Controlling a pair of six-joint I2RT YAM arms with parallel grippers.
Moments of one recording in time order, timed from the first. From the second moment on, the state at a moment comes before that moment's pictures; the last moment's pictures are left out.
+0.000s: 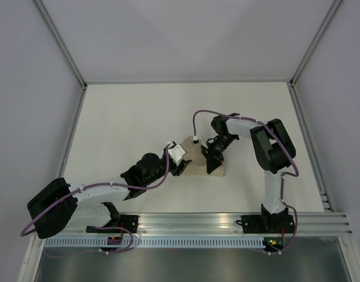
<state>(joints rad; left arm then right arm) -0.91 1.18 0.42 0.61 -0.04 0.12 0.43 2.04 1.29 -0.99 -0.80 -1.01</state>
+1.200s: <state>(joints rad) -1.24 1.72 0.63 0.55 -0.15 0.53 0.39 2.24 1.35 -1.35 -0.83 -0.99</state>
